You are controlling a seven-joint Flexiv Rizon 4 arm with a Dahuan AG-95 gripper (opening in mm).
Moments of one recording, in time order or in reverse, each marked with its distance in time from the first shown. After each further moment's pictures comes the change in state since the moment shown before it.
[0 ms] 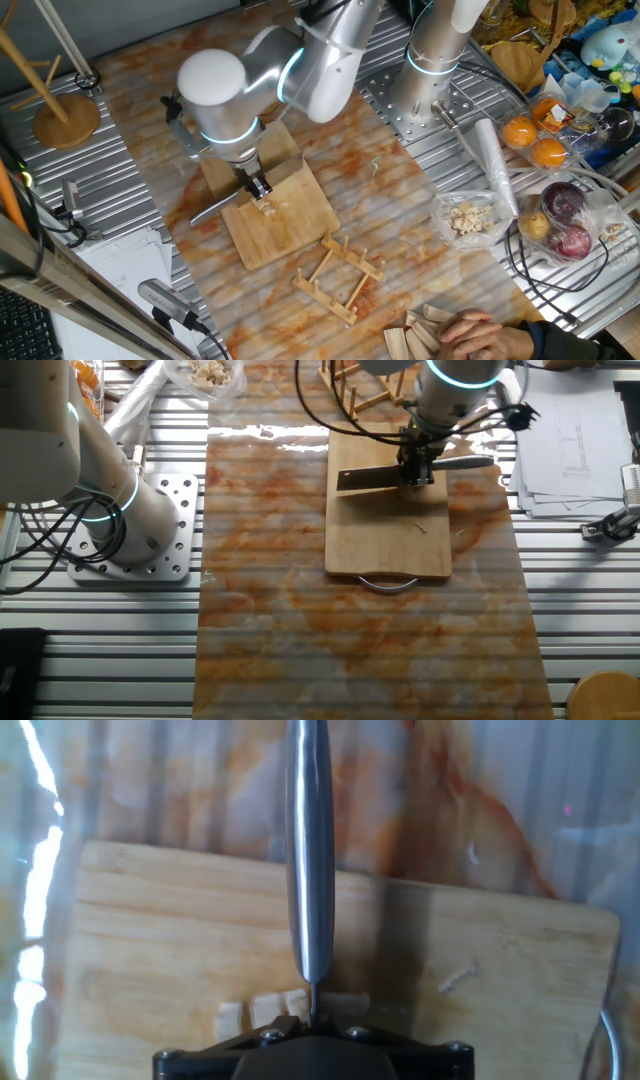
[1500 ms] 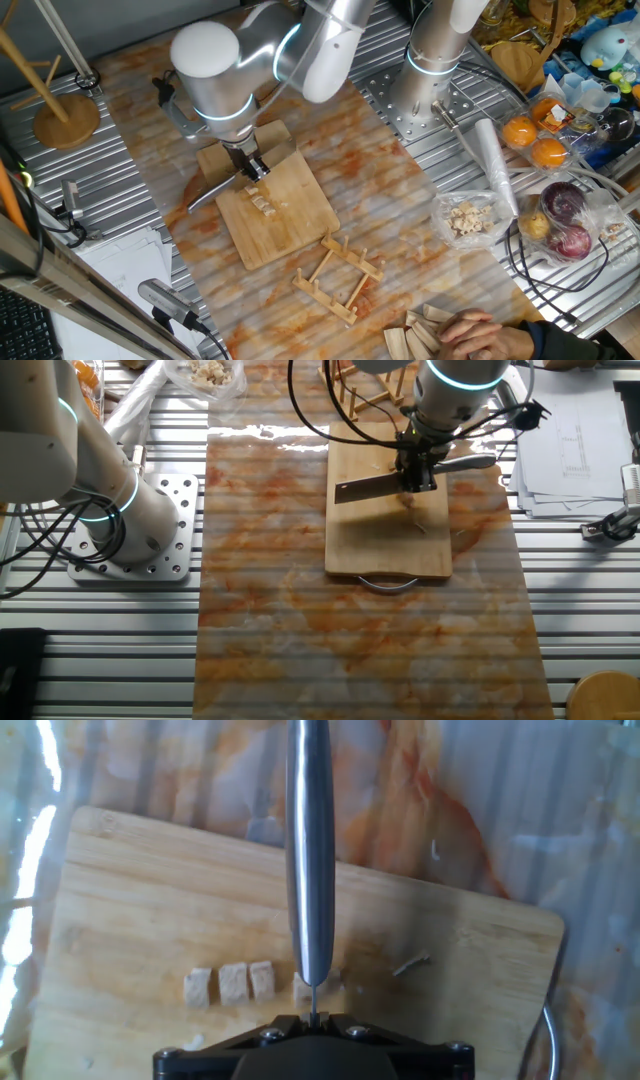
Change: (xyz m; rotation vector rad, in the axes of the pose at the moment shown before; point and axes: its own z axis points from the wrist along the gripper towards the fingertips) arm 0.010 -0.023 -0.022 0.016 -0.030 -0.079
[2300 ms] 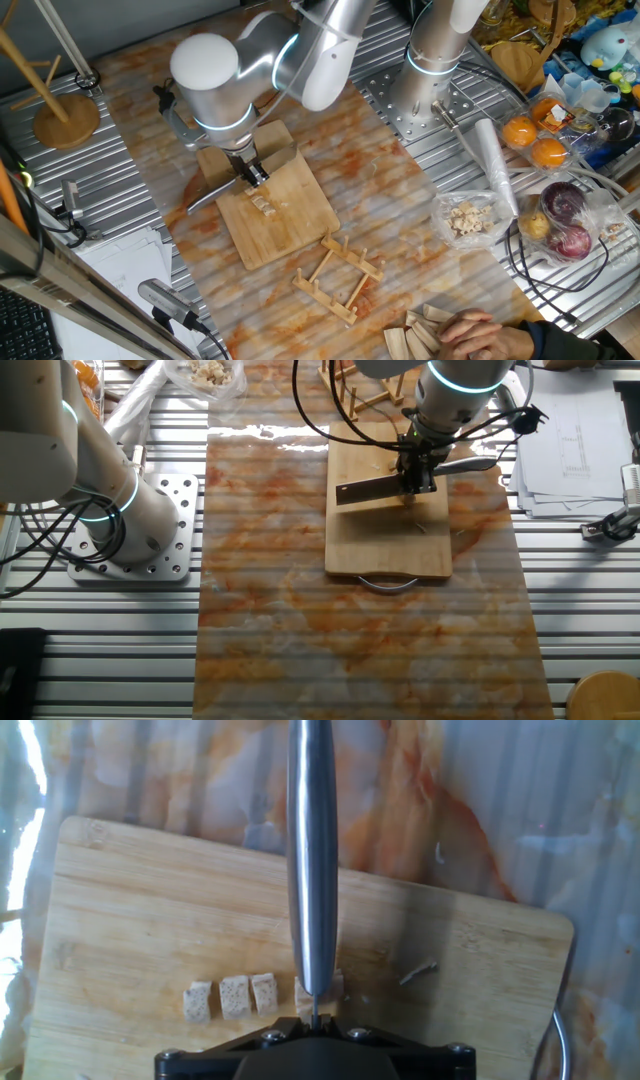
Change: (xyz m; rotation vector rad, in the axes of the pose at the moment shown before) arm -0.003 0.004 0.007 0.004 0.016 0.019
